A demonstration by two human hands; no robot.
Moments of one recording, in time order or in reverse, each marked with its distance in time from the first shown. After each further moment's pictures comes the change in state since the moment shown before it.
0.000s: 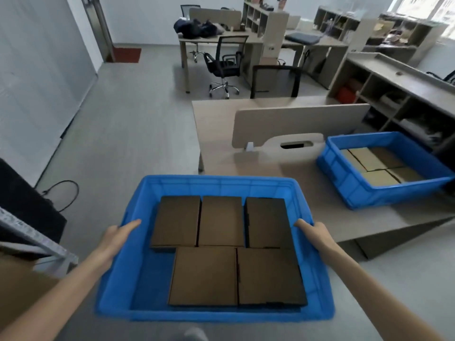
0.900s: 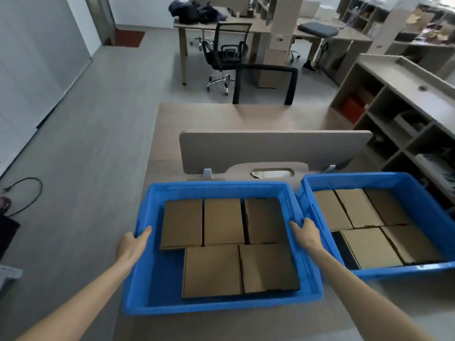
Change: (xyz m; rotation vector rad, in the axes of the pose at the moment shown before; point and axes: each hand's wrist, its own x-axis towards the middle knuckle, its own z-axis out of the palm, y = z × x) left_hand 0.127 0.147 0.352 0.213 0.231 -0.106; right_hand 0.398 -0.070 -0.163 -0.362 0.054 -0.168
